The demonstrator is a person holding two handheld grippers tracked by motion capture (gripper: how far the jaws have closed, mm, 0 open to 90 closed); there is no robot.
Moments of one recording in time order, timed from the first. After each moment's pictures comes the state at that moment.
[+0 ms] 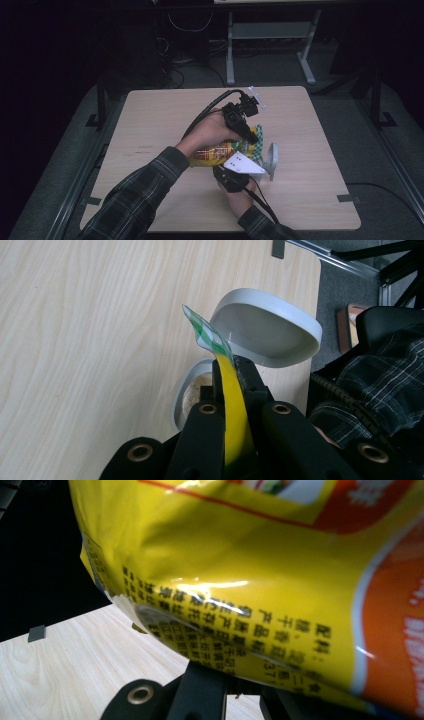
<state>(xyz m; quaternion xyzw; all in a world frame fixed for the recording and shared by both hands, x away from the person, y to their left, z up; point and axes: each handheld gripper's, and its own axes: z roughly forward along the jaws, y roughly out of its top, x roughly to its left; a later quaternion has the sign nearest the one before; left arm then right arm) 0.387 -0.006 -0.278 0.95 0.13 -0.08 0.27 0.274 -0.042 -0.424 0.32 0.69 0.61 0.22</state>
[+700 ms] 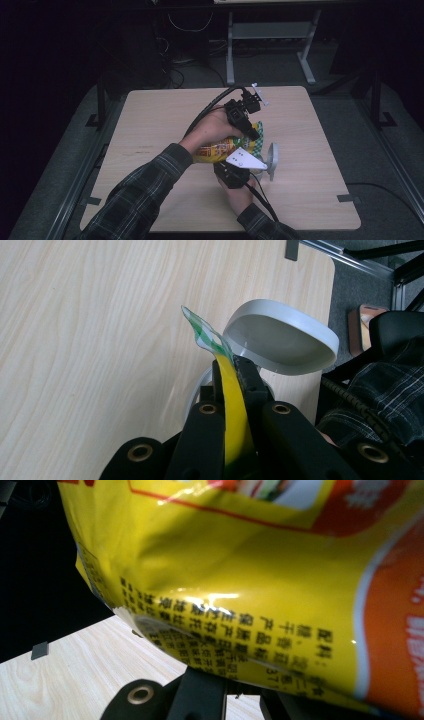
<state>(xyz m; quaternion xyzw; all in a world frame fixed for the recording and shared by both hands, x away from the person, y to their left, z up) 0.394 -0.012 -0.275 0.95 0.14 -0.07 0.26 0.281 -0.044 -0.421 0.34 0.67 0.62 0.20</state>
